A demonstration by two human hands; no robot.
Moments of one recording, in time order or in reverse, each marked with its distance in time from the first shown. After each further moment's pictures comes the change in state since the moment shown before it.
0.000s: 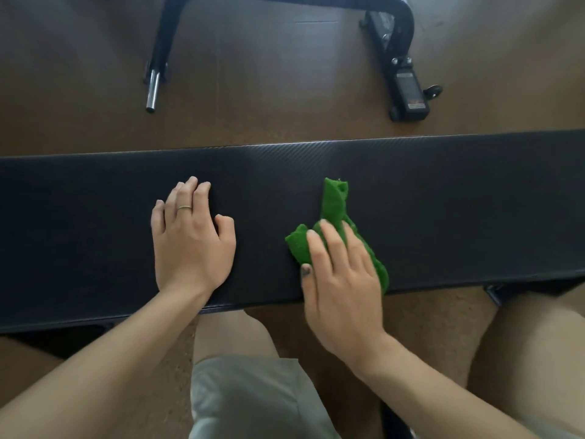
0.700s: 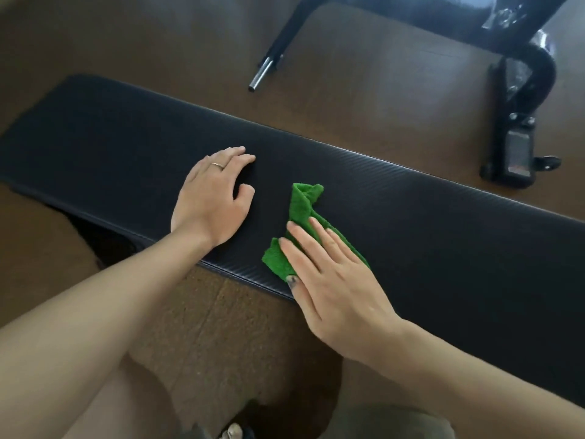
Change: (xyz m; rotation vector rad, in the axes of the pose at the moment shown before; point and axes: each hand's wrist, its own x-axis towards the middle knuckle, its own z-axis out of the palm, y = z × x) left_hand -0.003 0.010 -0.006 -0.053 0.050 -0.129; right_hand 0.053 0.052 -0.020 -0.034 -0.402 -0.767
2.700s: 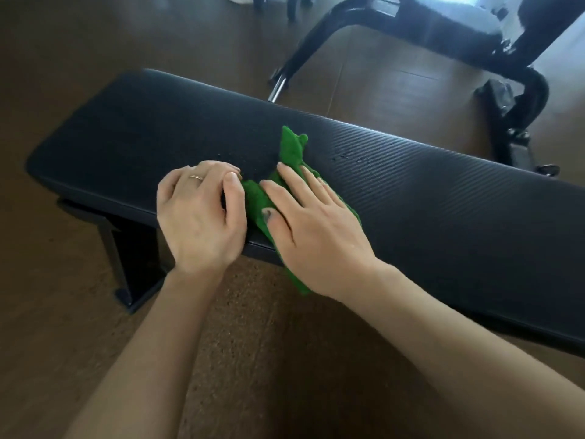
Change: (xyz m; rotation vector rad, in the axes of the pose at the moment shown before) left_hand -0.027 -0.166 -0.016 -0.113 0.654 0.074; right_hand 0.178 -0.147 0.040 -0.023 0.192 0.193
